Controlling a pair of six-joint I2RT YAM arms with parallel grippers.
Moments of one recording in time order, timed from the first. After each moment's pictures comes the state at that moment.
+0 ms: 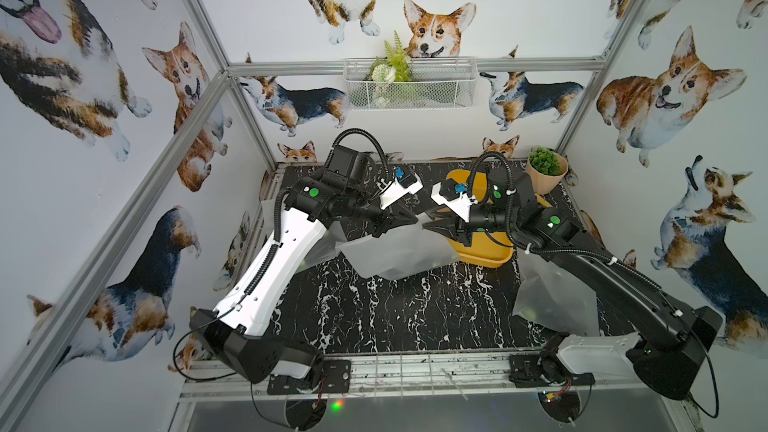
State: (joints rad) left arm -0.51 1.43 1.67 -1.08 0.79 0.53; right arm 0.73 1.28 1.34 -0.49 -0.58 -0.34
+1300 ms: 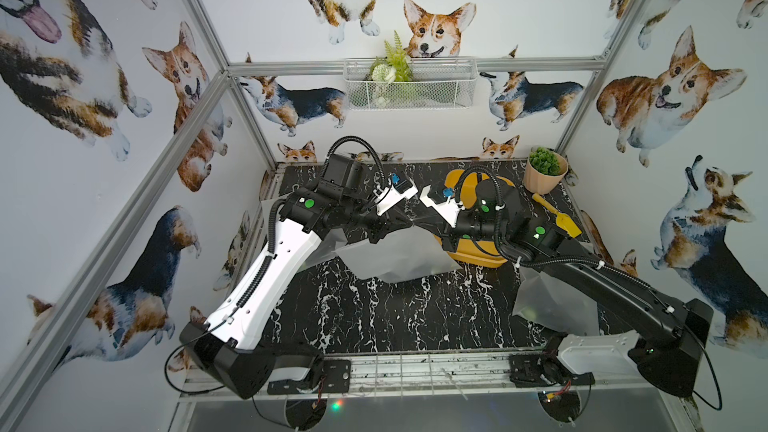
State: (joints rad) left arm -0.50 1.36 1.56 -1.00 0.71 0.46; right arm 0.85 1.27 1.25 -0.33 -0.37 -0.14
